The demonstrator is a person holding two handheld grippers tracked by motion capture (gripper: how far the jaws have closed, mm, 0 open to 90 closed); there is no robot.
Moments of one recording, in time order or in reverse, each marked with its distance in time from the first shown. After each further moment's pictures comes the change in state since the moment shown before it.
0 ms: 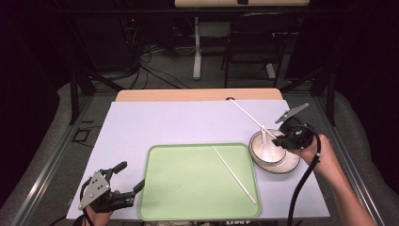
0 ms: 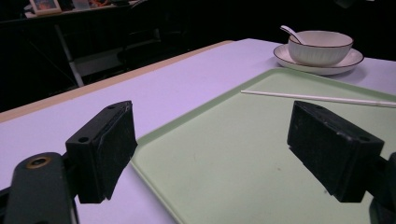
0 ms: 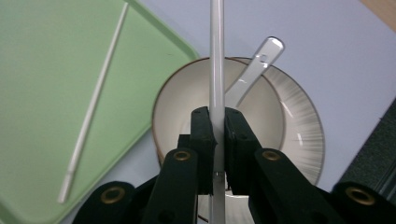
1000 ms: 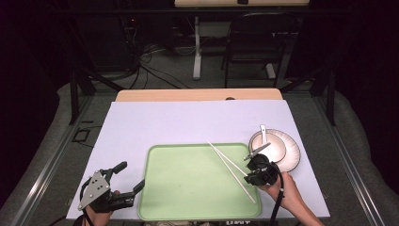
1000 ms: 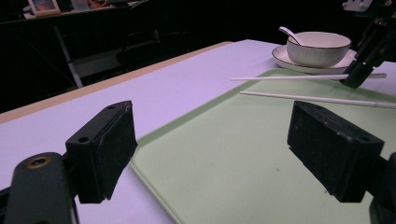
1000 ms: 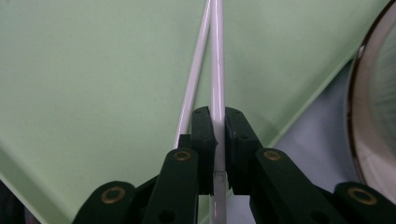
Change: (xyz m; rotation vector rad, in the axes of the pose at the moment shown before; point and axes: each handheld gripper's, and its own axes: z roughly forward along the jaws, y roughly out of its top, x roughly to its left) left arm 0.000 0.000 0.000 -0.006 -0.004 -0.001; right arm 0.093 -0.038 0.086 0.118 0.152 0.076
